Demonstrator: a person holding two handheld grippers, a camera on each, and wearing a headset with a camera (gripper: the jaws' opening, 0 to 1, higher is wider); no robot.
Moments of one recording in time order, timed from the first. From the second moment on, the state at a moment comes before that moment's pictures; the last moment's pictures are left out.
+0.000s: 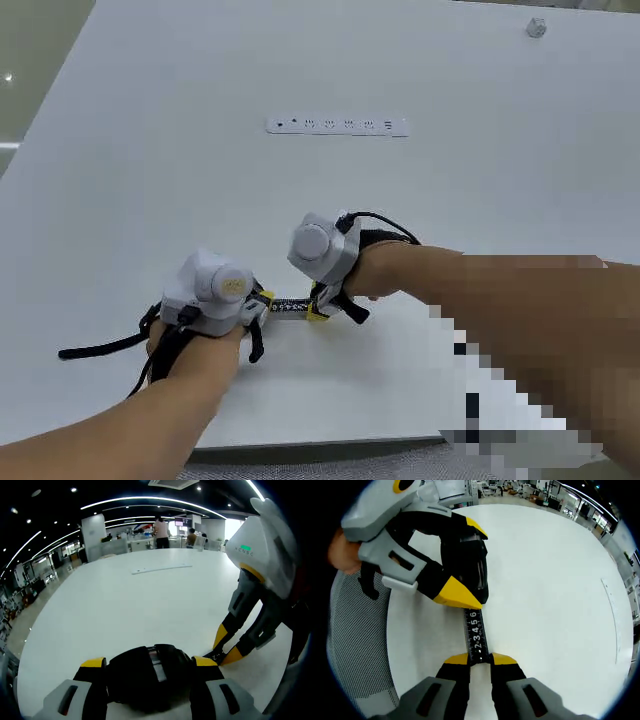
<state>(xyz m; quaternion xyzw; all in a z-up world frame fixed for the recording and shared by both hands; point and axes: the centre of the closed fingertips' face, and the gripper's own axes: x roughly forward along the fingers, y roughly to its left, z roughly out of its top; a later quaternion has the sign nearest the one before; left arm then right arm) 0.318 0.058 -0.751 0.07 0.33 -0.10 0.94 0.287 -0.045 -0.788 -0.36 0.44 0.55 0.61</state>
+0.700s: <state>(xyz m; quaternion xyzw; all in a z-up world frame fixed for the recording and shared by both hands) 0.317 0.059 -0.750 0.06 0.33 -0.10 0.94 0.289 -0.032 -0.789 -0.35 0.43 0.56 0.61</state>
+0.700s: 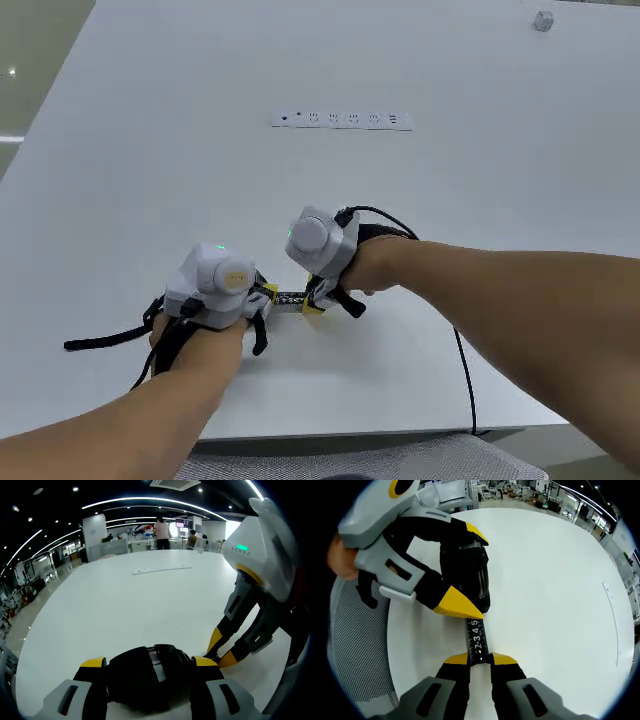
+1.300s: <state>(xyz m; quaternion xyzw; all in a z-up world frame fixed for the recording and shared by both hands) 0.316 0.059 -0.749 0.05 0.32 -0.11 0.94 0.286 -0.014 -0.785 -0.34 0.42 0.57 0.62</state>
